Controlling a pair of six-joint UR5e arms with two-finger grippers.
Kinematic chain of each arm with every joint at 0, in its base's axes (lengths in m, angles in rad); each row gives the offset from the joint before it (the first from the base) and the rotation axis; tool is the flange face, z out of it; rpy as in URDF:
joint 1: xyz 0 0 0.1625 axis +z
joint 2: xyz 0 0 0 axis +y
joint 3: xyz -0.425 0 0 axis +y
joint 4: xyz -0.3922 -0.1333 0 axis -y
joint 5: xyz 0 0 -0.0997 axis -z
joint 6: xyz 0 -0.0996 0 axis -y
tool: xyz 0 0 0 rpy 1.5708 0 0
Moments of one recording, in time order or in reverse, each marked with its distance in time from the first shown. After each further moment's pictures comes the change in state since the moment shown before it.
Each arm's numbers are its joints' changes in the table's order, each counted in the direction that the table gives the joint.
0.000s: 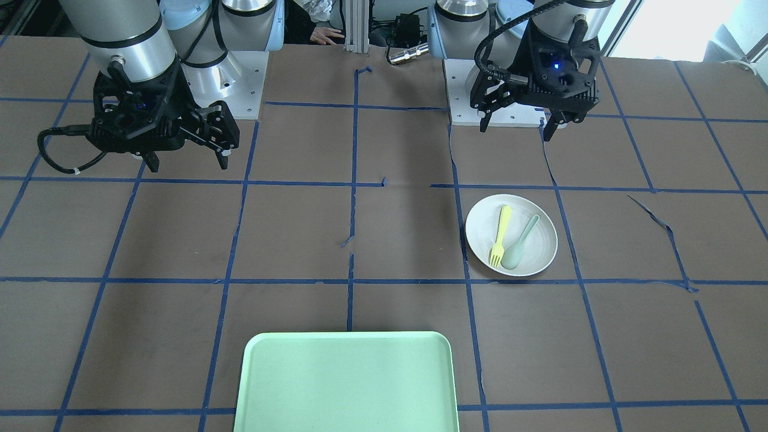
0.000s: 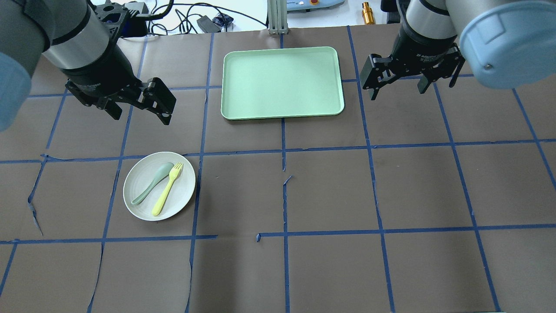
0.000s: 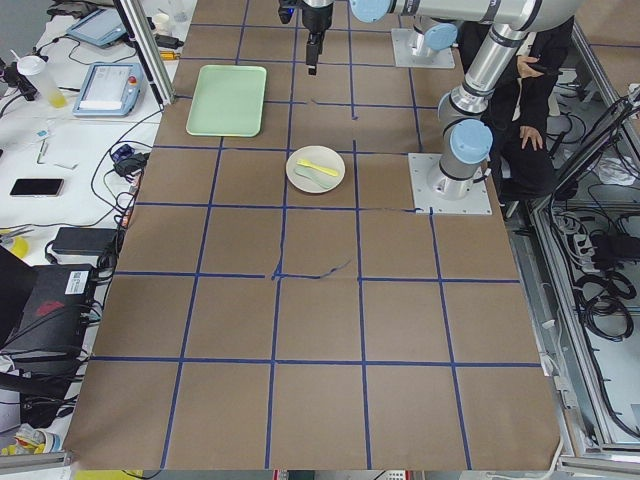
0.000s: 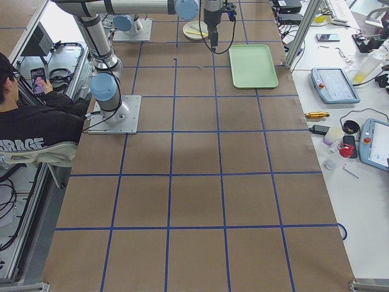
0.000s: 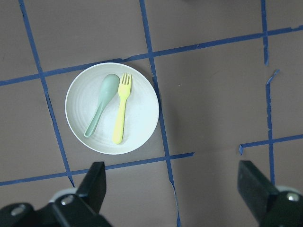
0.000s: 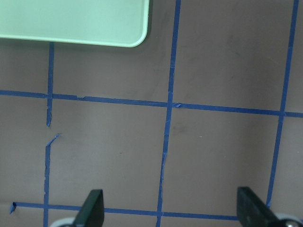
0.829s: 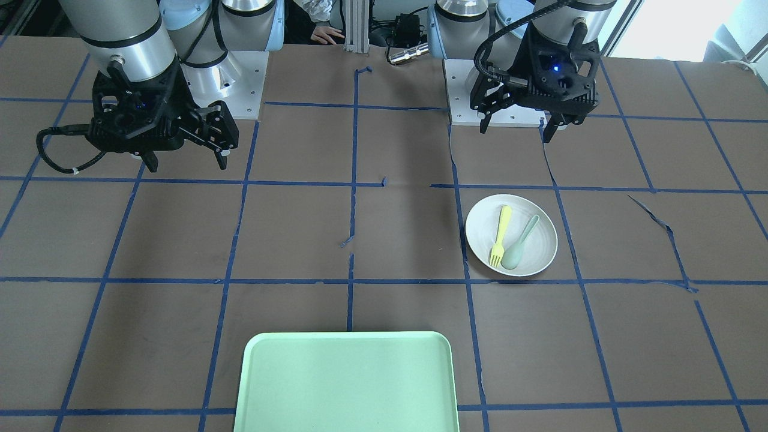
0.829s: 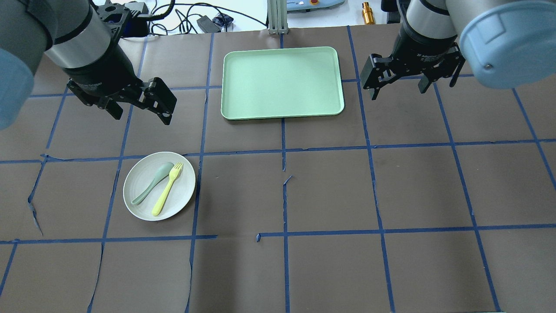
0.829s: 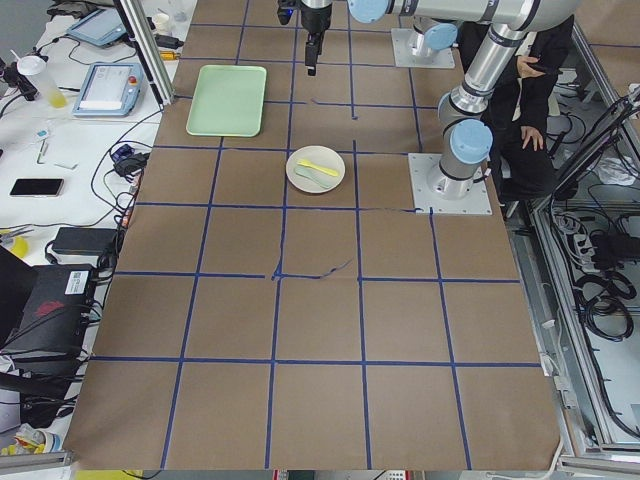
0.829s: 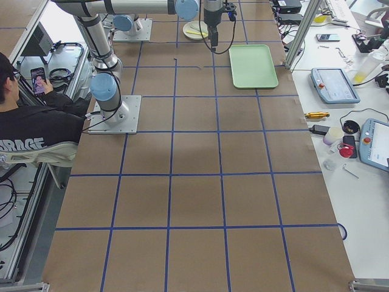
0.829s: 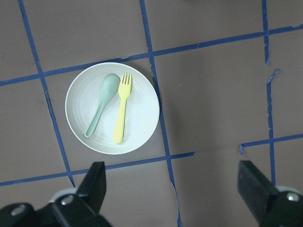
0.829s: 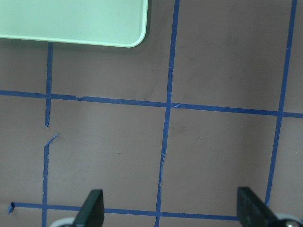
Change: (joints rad) left arm 0.000 0.010 -0.002 -0.003 0.000 0.005; right arm 0.000 0.000 0.001 -0.001 -0.004 -0.001
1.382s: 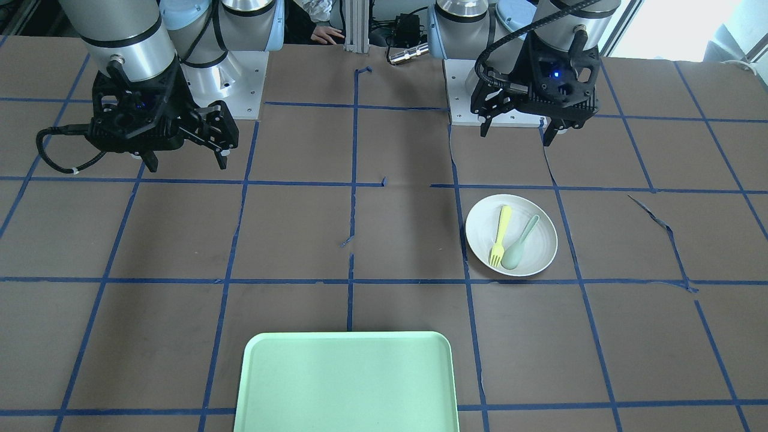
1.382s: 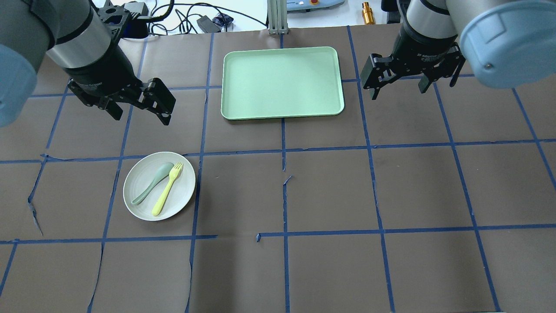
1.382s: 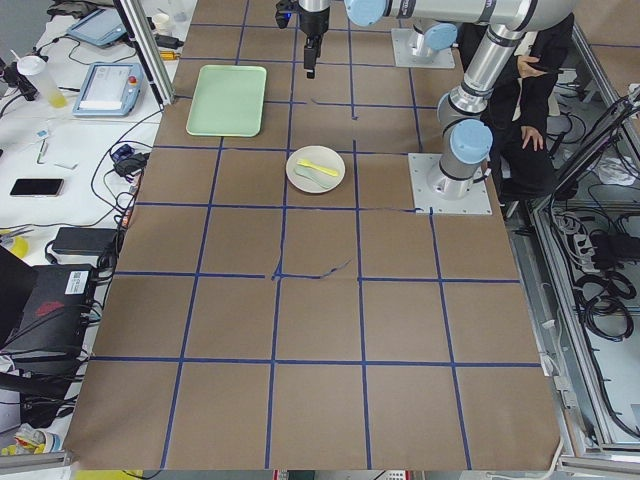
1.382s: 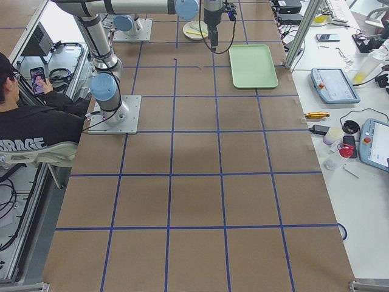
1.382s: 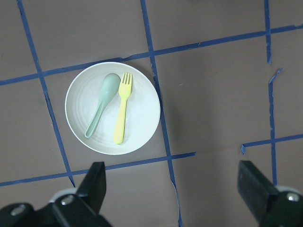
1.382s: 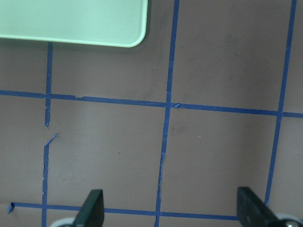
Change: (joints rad) left arm 0.013 0.012 0.003 0.000 -0.001 0.010; right arm 0.000 0.000 0.001 0.001 -0.001 0.000
